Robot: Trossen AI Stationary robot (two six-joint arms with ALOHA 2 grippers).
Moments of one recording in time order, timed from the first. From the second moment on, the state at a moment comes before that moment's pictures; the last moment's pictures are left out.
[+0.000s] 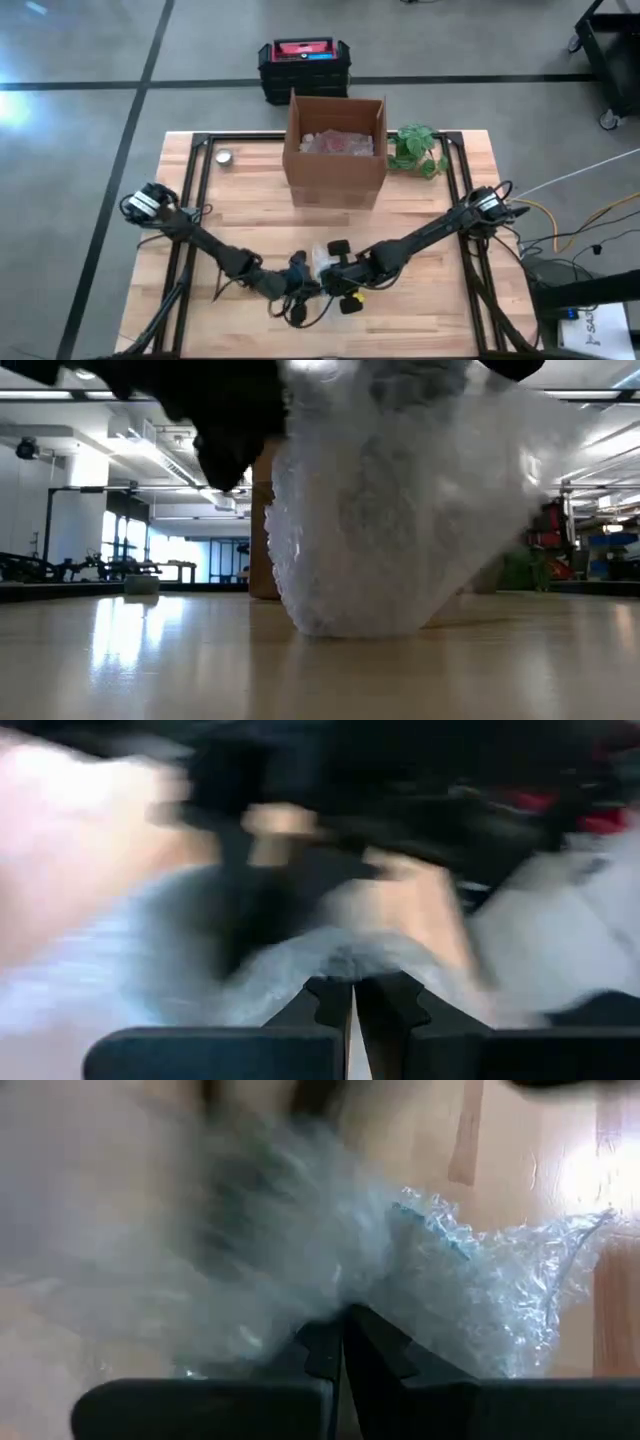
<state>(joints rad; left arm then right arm) -0.51 1.75 0.90 0.45 -0.41 -0.54 0.40 2.01 1.45 -0.51 0.18 0.11</state>
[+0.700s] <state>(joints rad) -0.46 1.78 0.91 0.42 -0.41 -0.63 0.41 1.93 1.50 -0.57 0.13 0.13</state>
